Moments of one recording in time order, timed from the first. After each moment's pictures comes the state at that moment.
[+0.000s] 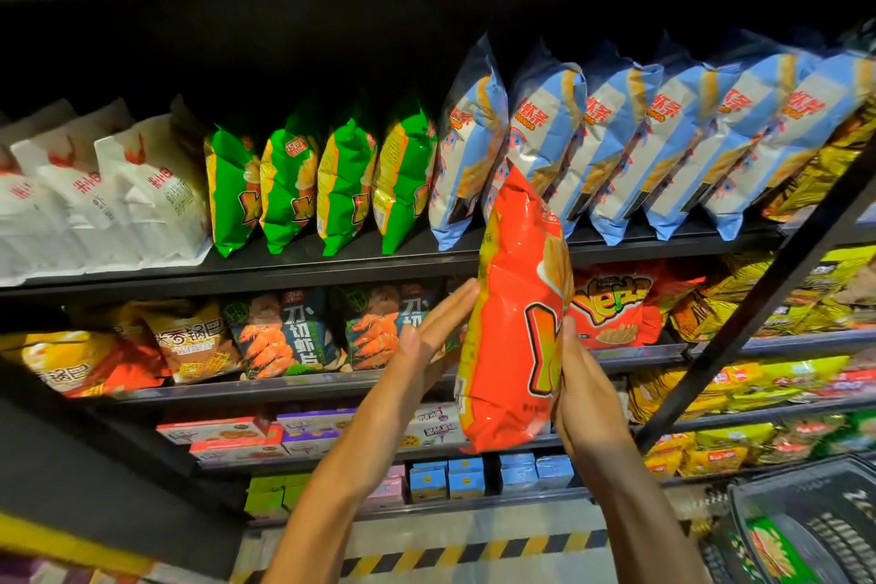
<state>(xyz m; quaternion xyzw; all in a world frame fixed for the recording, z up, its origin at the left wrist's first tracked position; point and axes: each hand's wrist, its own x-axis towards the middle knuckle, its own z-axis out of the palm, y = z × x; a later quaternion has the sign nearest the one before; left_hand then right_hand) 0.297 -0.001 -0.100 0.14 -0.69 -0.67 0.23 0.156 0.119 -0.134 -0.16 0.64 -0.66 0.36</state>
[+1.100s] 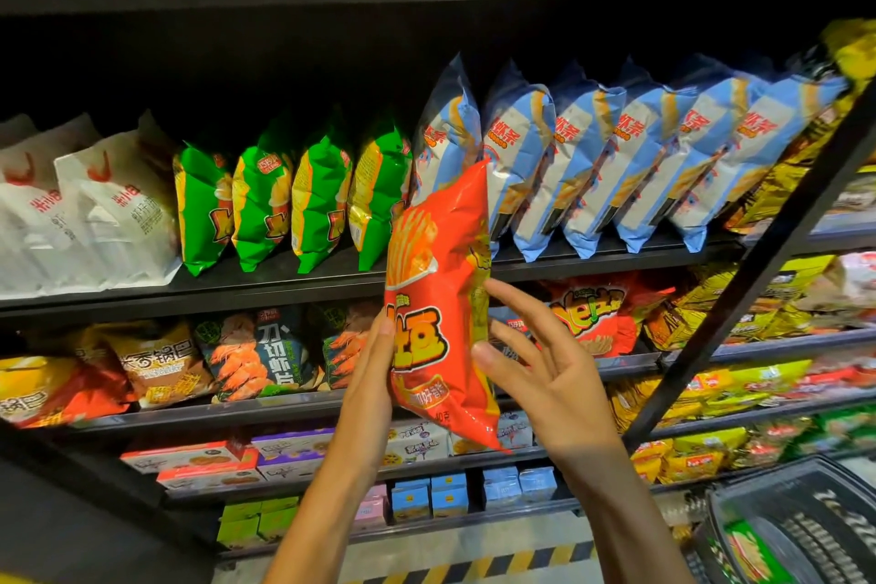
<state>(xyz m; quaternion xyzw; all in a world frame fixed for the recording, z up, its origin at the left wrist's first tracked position) 0.280 -0.009 -0.129 0.30 -0.54 -0.70 0.36 0.163 0.122 -0.094 -0.39 0.54 -0.69 0.27</state>
